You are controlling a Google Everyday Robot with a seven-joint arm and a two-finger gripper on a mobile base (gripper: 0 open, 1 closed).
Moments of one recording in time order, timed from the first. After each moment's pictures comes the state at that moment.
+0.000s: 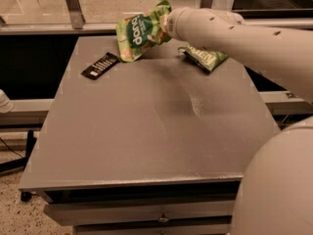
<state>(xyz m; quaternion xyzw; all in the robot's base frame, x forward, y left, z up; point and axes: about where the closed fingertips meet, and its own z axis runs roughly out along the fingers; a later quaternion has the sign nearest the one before) 0.804 -0.043 0.939 -0.12 0.79 0.13 0.58</state>
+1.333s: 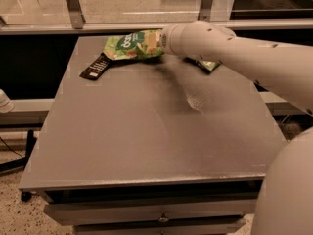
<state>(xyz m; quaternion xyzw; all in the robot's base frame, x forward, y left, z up) 0.788 -0.014 0.888 -0.14 0.81 0.18 0.53</state>
